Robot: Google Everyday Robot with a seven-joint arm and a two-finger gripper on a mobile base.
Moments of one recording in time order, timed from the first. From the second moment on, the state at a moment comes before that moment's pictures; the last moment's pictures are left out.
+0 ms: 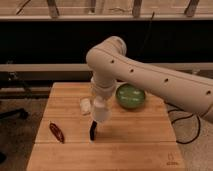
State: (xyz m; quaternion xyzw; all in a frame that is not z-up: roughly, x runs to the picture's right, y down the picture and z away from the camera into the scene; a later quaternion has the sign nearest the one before) arm -0.018 0.058 0.619 -0.26 -0.18 -0.38 0.87
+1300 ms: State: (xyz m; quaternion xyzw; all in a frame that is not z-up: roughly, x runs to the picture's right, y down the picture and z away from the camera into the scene) arm -0.052 0.110 0.630 -0.28 -0.22 -0.42 0.83
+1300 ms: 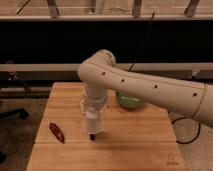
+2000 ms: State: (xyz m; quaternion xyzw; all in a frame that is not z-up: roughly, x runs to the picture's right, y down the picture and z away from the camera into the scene) arm -0.056 0.134 0.663 -0.30 -0.23 -0.43 0.82
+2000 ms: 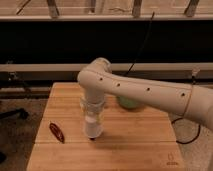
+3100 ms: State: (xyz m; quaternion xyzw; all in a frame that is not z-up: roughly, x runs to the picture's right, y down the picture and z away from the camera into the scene) arm -0.053 0.151 0.694 -0.28 -0.22 -0.42 0.84
